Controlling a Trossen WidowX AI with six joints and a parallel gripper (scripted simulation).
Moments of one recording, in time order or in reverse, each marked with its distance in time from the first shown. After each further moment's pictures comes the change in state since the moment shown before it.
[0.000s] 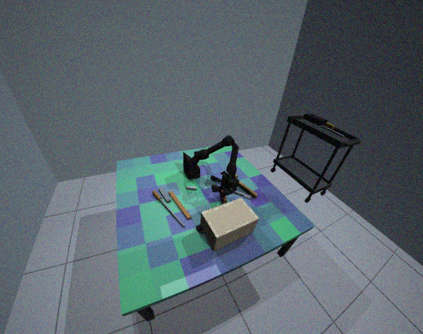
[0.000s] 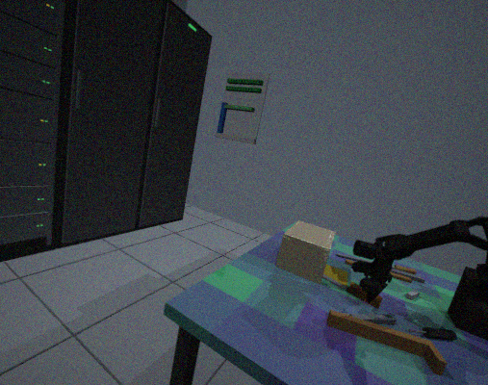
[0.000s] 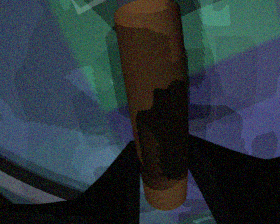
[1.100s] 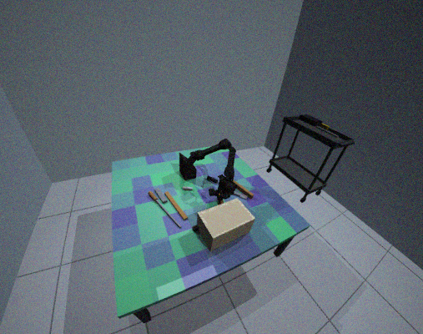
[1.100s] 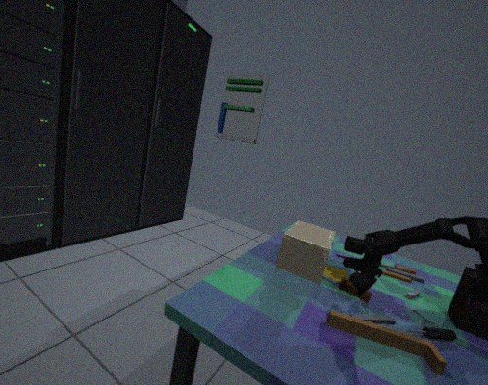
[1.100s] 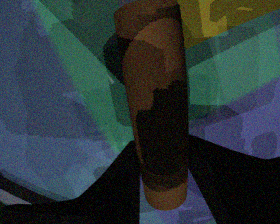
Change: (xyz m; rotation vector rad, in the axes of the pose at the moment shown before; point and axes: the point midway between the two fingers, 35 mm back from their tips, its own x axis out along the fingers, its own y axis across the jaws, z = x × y) arm 0.000 0.001 0.036 -0.001 -0.001 0.000
